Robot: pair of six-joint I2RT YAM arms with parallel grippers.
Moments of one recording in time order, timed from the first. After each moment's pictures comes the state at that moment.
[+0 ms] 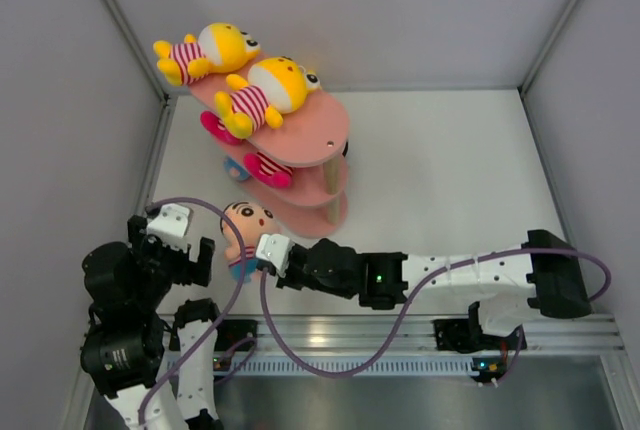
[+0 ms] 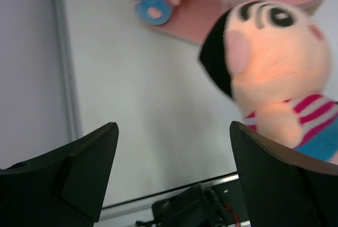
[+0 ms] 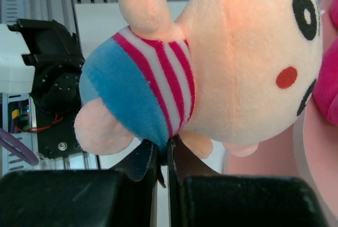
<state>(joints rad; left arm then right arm) 0.27 0.43 1.27 -1.28 0.48 0.38 1.49 1.46 1.05 0.18 0.25 -0.20</state>
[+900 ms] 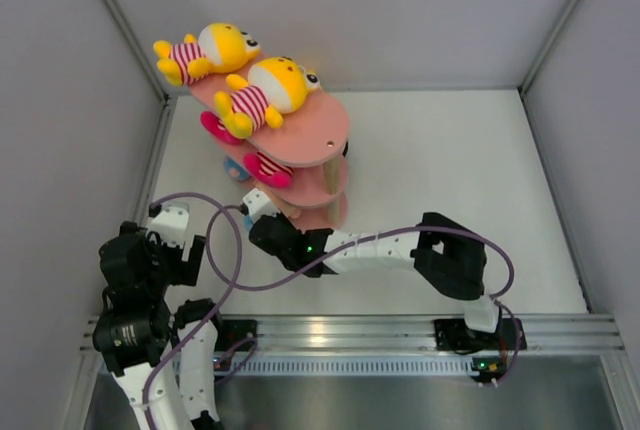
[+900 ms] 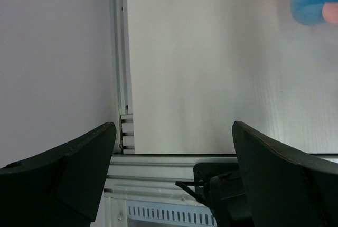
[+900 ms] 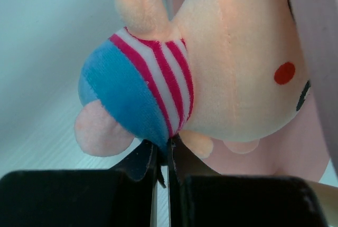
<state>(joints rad) 0.27 0.41 1.10 -1.26 0.07 0.48 1.31 1.98 1.39 -0.03 0.62 0.17</state>
